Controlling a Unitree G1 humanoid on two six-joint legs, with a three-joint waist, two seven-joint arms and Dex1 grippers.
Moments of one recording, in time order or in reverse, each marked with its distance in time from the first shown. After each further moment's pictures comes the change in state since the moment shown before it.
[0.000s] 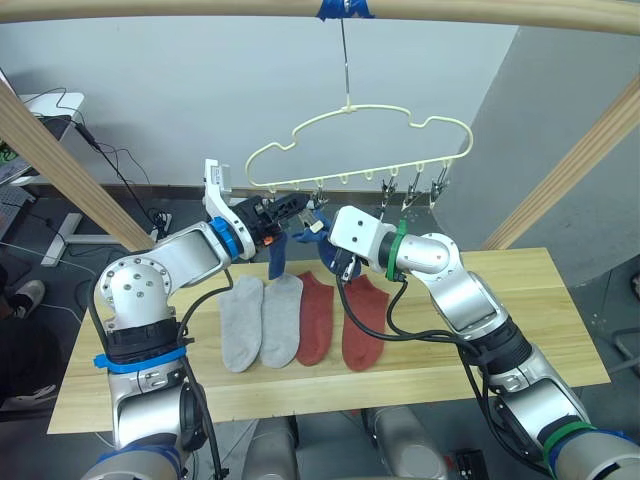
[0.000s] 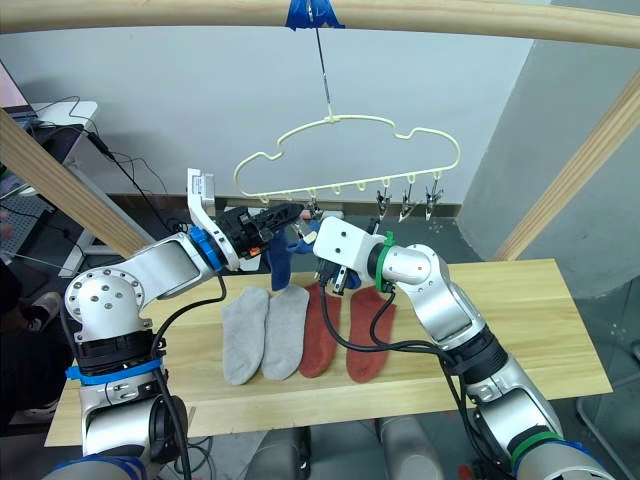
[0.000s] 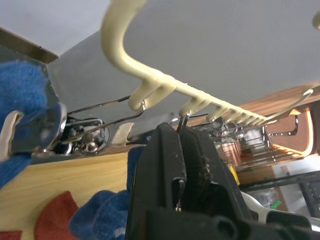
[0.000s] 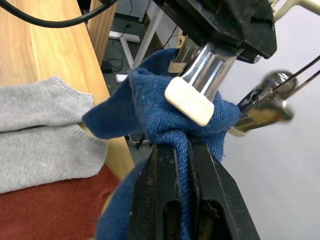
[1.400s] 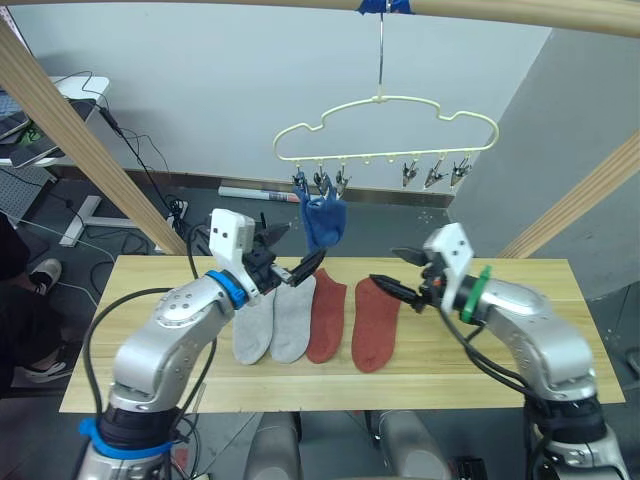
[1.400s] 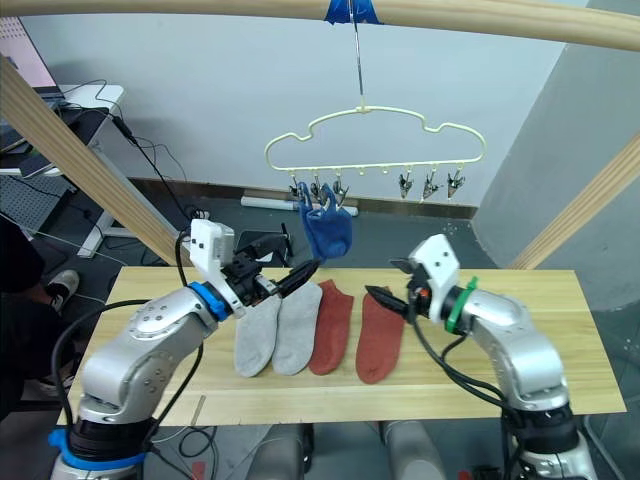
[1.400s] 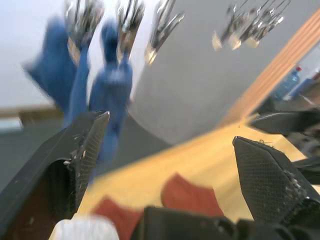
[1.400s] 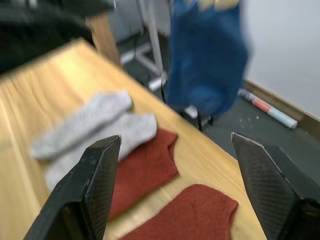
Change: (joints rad) left arm 0.383 0.082 -0.392 -0.354 0.710 -0.660 -0.296; right arm 0.439 -0.109 -0.473 -0.425 0.555 0.378 0.019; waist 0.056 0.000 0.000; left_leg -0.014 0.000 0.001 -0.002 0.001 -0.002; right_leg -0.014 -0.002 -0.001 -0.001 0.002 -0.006
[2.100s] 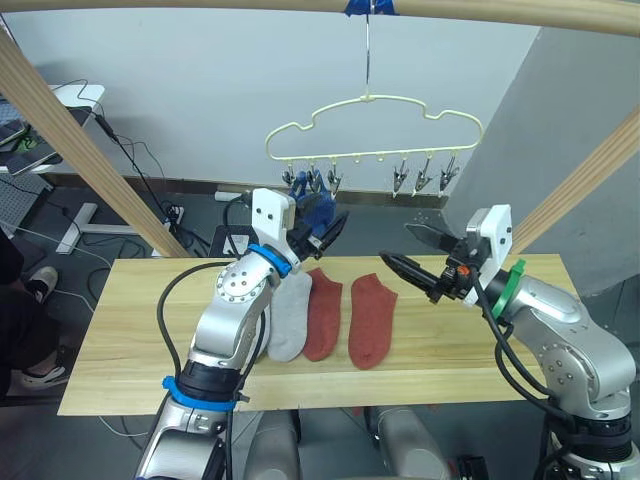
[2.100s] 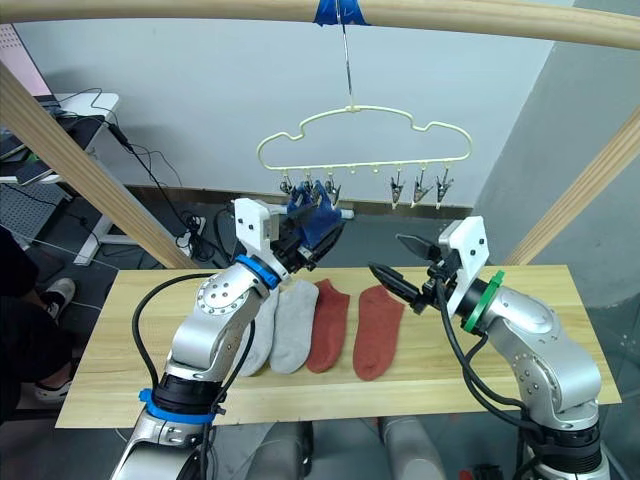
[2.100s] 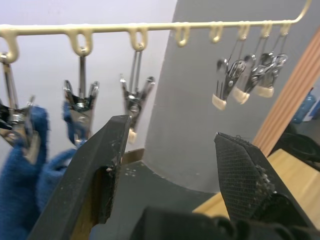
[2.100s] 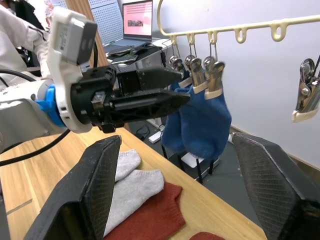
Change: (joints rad) left arm -0.213 -0.209 -0.066 0.389 0.269 -0.317 0.012; right arm -0.006 -0.012 -0.044 -0.097 0.184 -0.025 -0.117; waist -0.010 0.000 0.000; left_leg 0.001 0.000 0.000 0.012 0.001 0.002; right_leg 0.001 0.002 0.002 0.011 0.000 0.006
